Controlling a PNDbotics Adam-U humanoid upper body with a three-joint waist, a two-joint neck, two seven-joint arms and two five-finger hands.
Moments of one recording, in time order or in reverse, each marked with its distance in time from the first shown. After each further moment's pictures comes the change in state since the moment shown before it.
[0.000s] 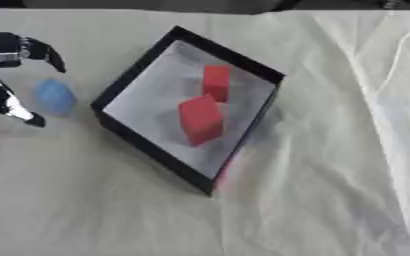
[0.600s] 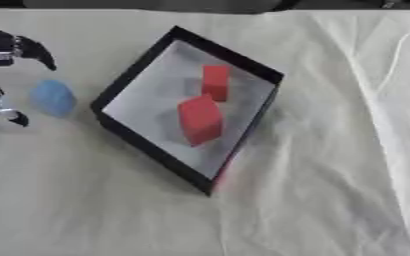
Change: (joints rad) left arm -0.004 -0.039 0.067 0.079 -0.127 -0.030 0.030; right arm 0.015 0.016 0.000 0.000 0.022 0.012 0.003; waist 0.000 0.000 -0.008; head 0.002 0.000
